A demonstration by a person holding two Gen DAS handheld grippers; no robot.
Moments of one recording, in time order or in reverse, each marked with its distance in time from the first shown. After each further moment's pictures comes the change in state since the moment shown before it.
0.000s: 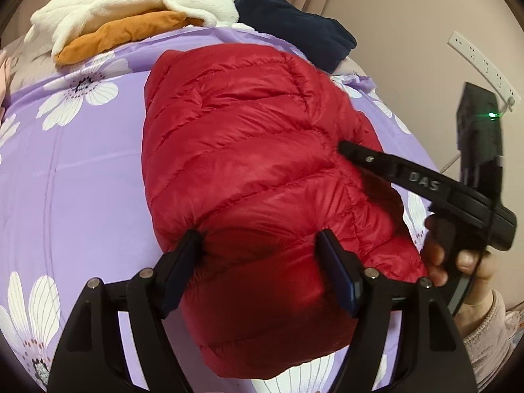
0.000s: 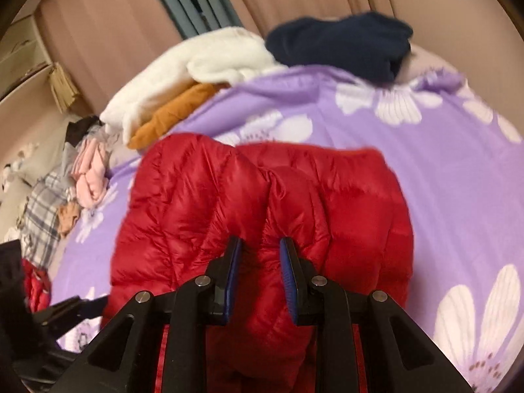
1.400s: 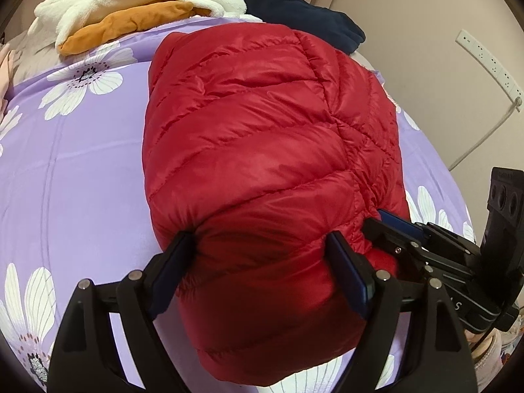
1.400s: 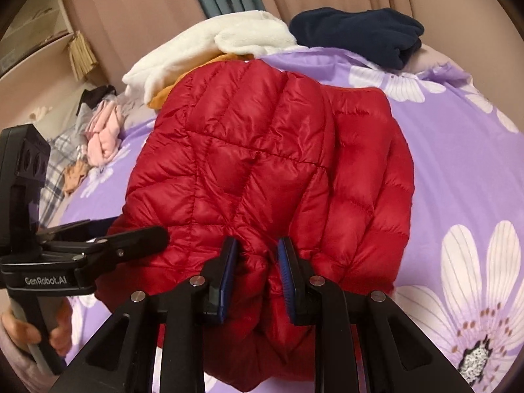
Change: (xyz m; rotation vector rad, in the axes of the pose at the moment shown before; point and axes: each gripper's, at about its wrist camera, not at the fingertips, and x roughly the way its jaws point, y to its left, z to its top) left arm 0.010 0.011 -0.006 -0.028 0.029 0.010; right arm -0.018 0.016 -0.053 -0.112 0.048 0.009
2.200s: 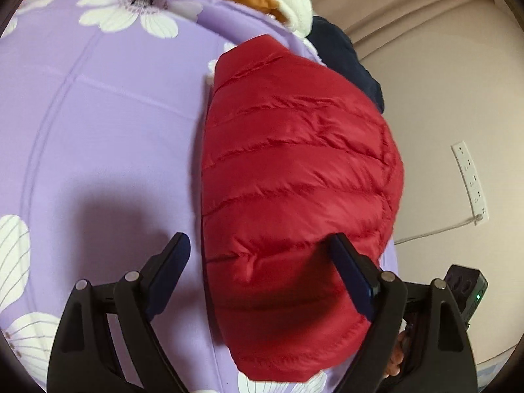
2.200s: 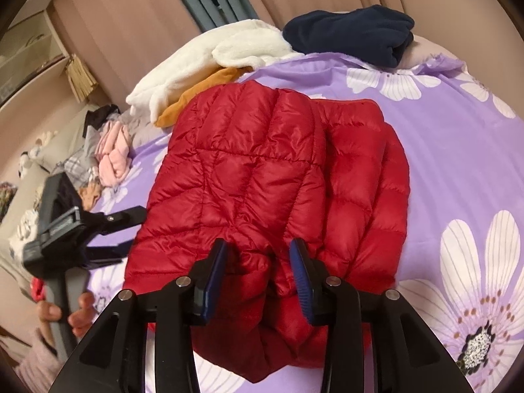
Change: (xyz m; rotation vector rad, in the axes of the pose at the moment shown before) left arm 0.000 0.099 0.017 -0.448 -0.006 -0.282; right arm -0.024 -0.003 0.002 0.094 -0.015 0.065
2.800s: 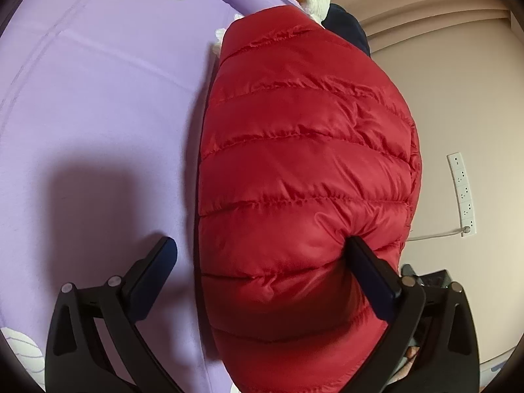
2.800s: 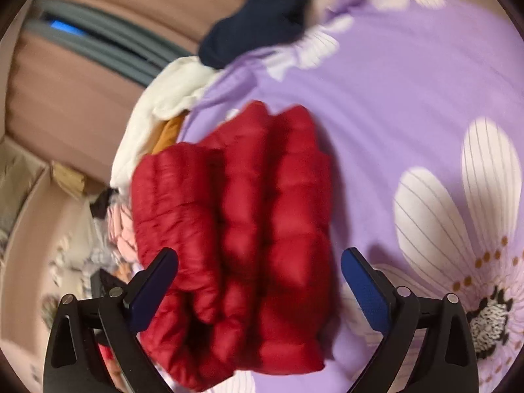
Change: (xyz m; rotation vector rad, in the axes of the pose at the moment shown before) left arm 0.037 0.013 0.013 -0.077 0.077 -0.076; right arm -0.006 -0.103 -0.008 0.471 -0.069 0.127
